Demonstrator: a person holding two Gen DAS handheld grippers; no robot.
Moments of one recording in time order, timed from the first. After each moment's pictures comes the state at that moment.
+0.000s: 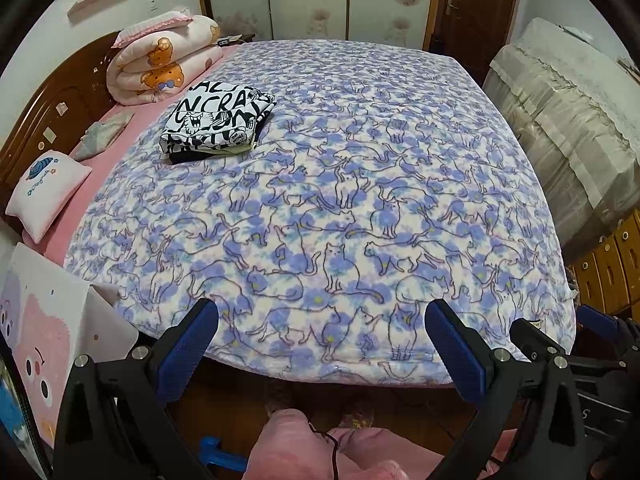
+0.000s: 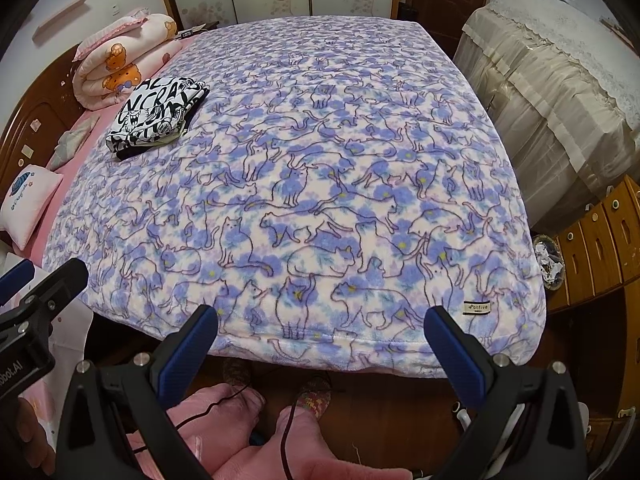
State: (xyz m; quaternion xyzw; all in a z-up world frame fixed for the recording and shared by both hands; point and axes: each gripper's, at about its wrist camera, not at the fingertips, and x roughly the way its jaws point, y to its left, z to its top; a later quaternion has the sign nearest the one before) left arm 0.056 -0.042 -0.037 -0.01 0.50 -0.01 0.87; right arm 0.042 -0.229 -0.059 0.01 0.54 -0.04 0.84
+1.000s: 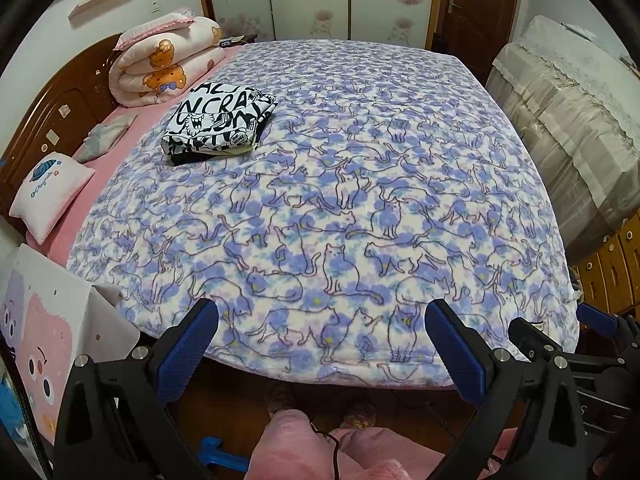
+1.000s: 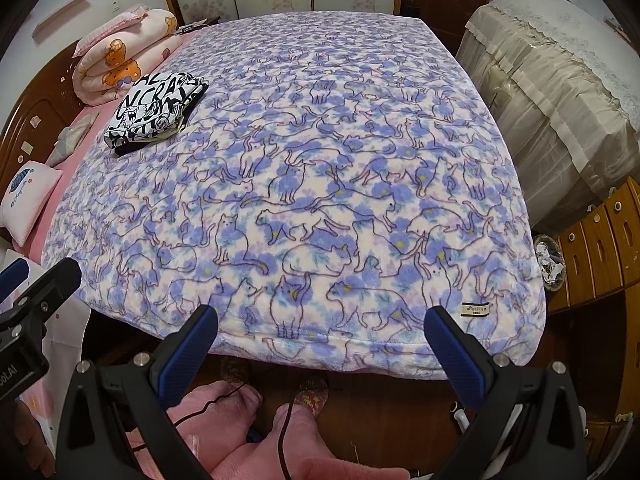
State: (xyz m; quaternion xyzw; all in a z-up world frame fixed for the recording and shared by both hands) left arm 0.053 -0.044 -0.034 -0.01 0.49 0.00 0.87; right arm 0.043 -0.229 -0.060 0.01 0.54 -0.04 0.84
